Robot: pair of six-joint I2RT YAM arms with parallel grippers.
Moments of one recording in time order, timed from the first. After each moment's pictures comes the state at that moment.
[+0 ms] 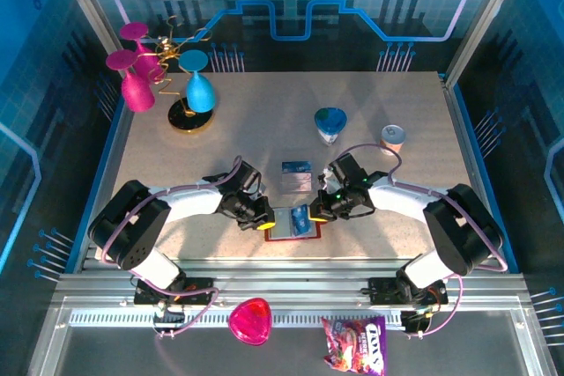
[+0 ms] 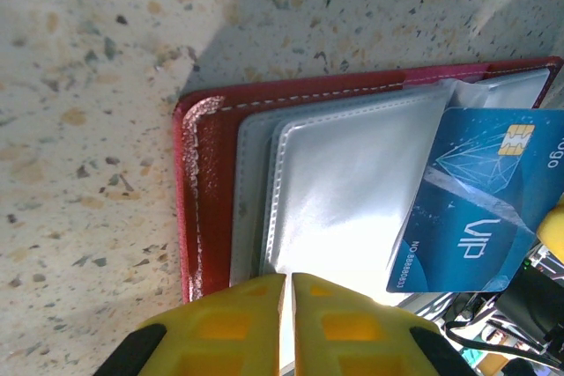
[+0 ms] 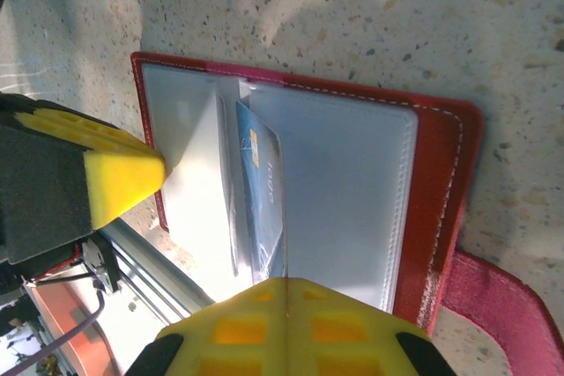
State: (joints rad) left arm -0.58 1.57 0.69 -0.32 0.55 -0.93; right arm 0.56 1.51 0.72 -0.36 -0.60 0.67
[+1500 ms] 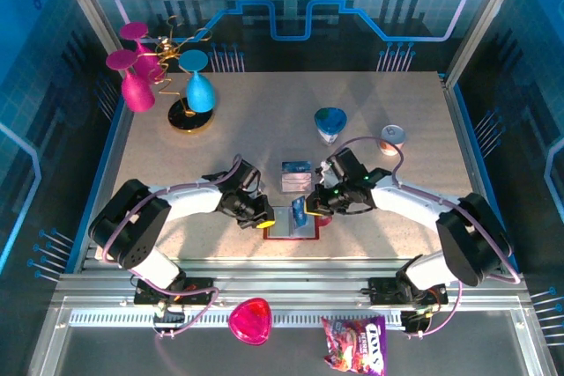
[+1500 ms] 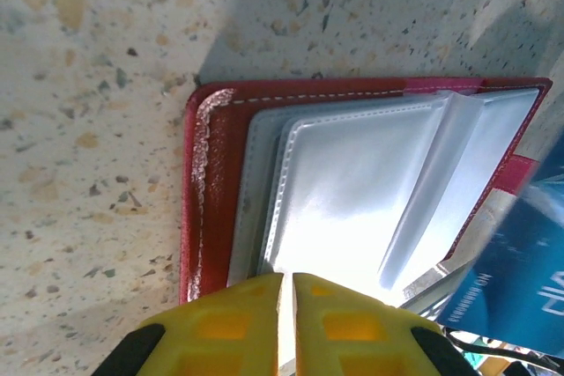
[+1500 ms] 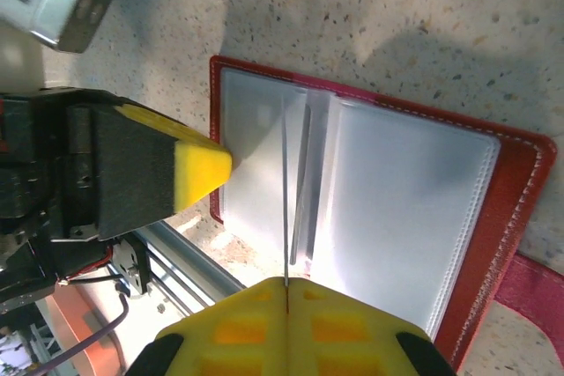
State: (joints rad) left arm -0.56 1.58 0.70 -0.32 0.55 -0.91; right arm 0.59 1.43 0.78 -0.42 -0.57 0.70
